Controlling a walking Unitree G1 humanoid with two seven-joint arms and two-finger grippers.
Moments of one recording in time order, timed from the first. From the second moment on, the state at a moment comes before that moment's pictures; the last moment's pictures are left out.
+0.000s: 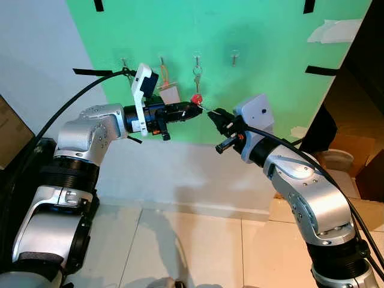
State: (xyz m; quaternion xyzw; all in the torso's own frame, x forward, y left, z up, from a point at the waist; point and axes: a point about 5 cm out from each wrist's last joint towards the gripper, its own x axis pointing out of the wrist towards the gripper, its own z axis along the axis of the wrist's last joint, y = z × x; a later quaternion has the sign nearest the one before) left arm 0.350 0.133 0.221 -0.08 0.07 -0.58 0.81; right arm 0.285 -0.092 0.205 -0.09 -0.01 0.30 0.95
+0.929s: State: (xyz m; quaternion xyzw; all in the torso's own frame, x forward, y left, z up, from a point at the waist) left arm 0.358 0.129 0.200 0.02 0.07 -0.50 0.87; right arm 0.261 -0.128 0.141 -0.11 0.10 0.21 0.97
